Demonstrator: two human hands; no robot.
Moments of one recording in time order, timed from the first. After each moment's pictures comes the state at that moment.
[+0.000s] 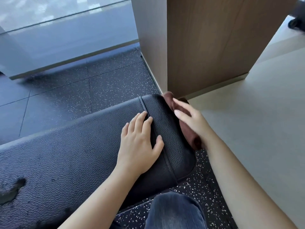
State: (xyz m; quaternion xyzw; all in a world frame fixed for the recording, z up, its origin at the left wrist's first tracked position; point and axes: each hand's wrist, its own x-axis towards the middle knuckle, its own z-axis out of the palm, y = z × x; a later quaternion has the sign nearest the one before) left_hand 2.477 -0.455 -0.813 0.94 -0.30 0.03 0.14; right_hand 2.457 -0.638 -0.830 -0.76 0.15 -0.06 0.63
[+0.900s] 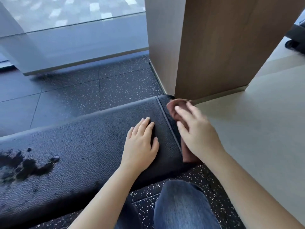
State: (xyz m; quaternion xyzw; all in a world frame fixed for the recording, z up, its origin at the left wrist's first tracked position) left_hand 2.466 -0.405 -0.817 0.94 -0.29 0.03 0.20; right_hand 2.413 -0.564 -0.783 -0.95 0.14 -0.15 0.22
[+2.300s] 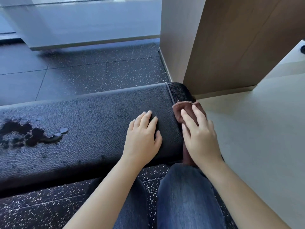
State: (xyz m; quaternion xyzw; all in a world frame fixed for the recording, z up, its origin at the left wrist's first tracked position) left_hand 2.436 -0.384 -0.814 0.94 -0.26 0.09 0.19; right_hand 2.379 -0.534 -0.800 -0.95 0.11 -0.23 0.15
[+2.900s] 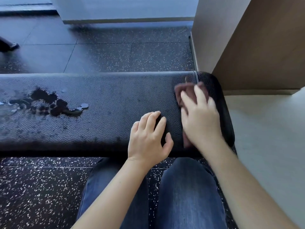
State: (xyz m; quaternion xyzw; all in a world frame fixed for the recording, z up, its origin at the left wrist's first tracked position) left_hand 2.411 -0.363 -0.822 0.96 -0.20 0.16 0.15; right_hand 2.436 -0.510 -0.804 -0.98 0.04 -0.13 0.12
